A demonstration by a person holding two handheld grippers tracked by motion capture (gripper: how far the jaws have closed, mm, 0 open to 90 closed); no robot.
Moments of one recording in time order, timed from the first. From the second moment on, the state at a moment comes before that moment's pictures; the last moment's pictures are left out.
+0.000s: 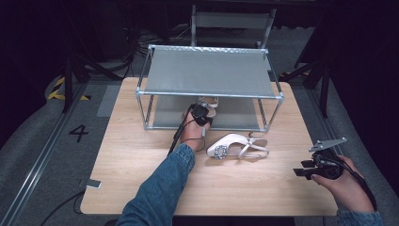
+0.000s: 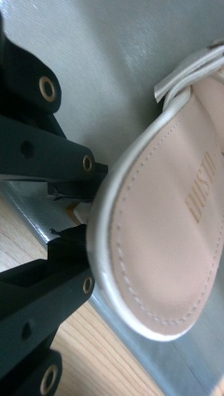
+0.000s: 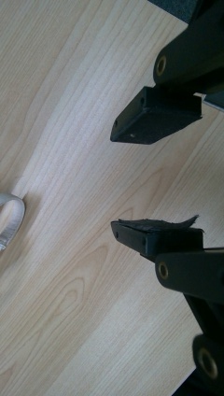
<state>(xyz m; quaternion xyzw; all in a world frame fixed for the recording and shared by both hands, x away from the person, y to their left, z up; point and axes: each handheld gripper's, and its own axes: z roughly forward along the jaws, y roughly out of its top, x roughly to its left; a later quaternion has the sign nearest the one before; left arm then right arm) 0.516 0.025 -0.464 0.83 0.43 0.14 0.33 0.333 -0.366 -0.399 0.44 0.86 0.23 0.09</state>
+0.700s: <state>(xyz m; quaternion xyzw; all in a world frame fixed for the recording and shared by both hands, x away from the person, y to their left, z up) 0.461 0.059 -0.414 0.83 0.42 0.15 0.34 0.347 -0.343 -0.397 0.42 0.87 0.23 0.08</state>
